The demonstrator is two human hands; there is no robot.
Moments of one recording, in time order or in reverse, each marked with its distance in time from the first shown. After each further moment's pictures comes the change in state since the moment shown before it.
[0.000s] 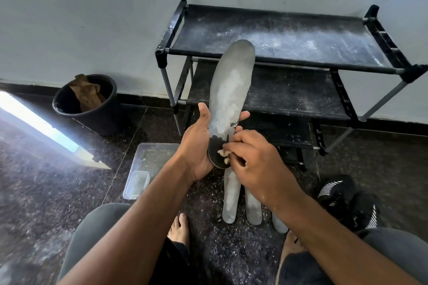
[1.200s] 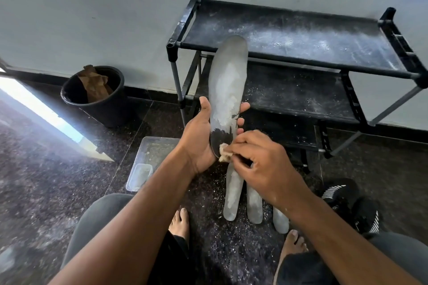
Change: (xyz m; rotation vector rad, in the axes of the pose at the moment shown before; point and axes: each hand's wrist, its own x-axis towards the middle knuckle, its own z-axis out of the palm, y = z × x) left_hand -0.005 0.007 -0.001 -0.061 0.033 0.039; right_hand 0.000 -0.001 -0.004 0.086 -0.024 -0.114
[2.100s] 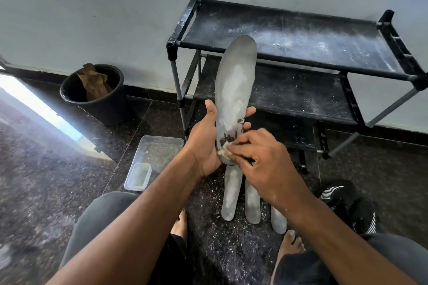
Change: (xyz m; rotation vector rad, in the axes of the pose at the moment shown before) left_hand 0.005 -0.015 0.000 0.022 -0.011 -0.053; right_hand -0.003 -0.002 -0.002 -0.021 -0.022 0.107
